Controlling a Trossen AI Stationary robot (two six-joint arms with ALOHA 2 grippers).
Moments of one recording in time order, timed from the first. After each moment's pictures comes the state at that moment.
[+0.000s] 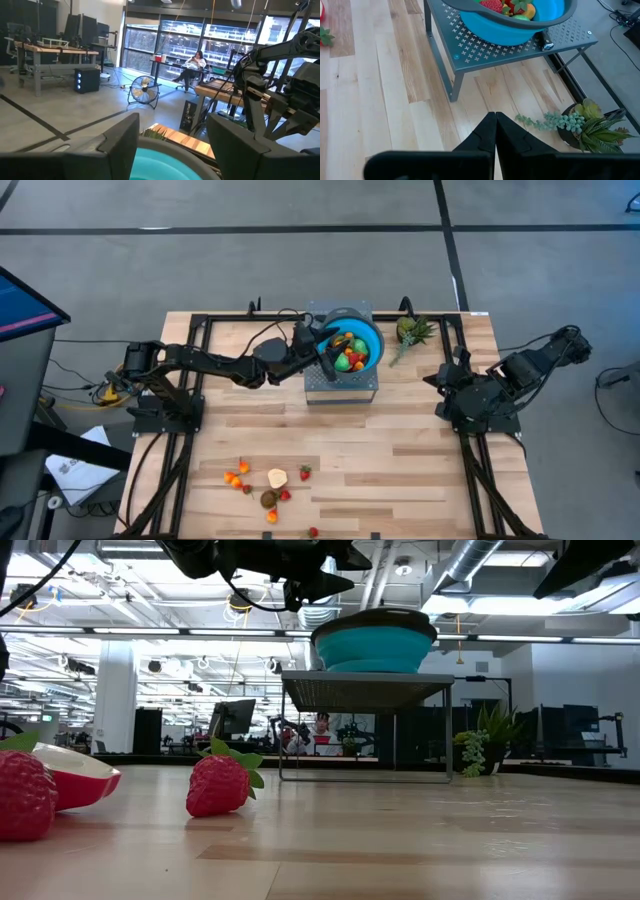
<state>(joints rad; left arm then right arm) 0.09 1.64 1.02 0.77 -0.44 -0.12 0.52 0.79 0.98 -1.25 0.73 0.59</state>
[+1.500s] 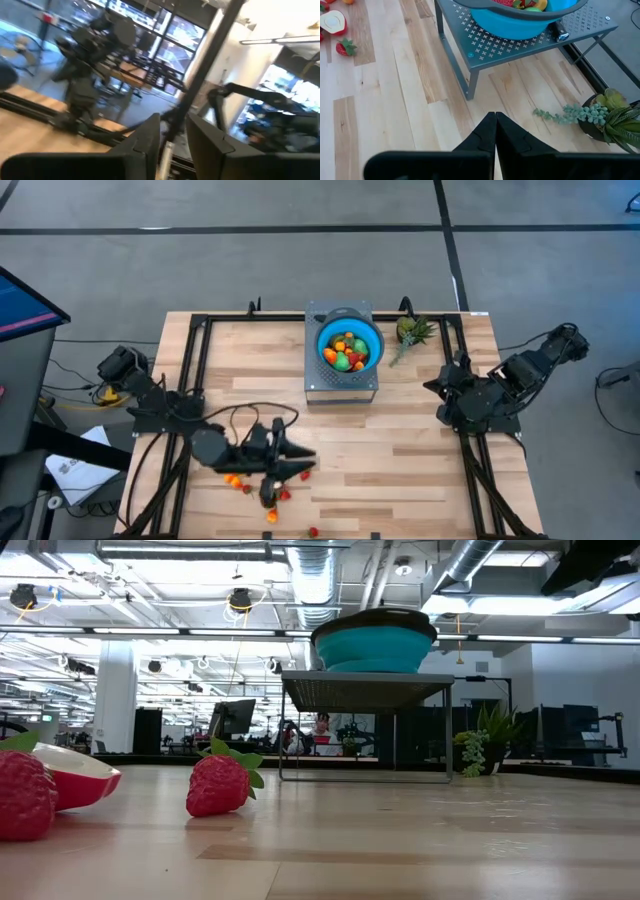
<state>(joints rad) -0.68 1.49 1.02 0.67 -0.68 -0.32 0.58 0.79 0.98 -1.25 0.70 0.72</state>
